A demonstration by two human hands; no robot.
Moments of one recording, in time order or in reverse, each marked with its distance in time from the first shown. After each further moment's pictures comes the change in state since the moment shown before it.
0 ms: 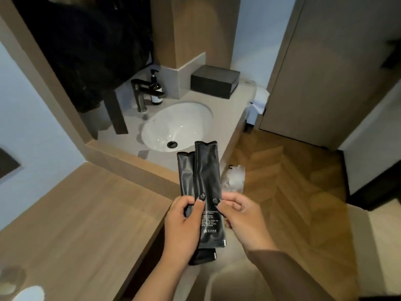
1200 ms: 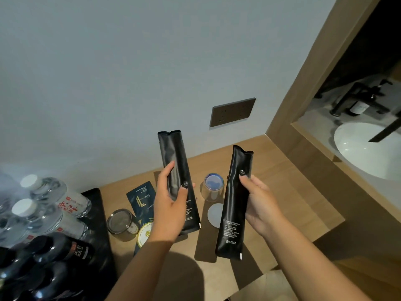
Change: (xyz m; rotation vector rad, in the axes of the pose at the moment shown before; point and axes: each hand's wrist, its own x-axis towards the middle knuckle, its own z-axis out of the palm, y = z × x) left_hand -0.120 -0.087 -0.467 -0.198 0.654 -0.016; right_hand -0.141 0.068 0.416 0.022 -0.620 0.316
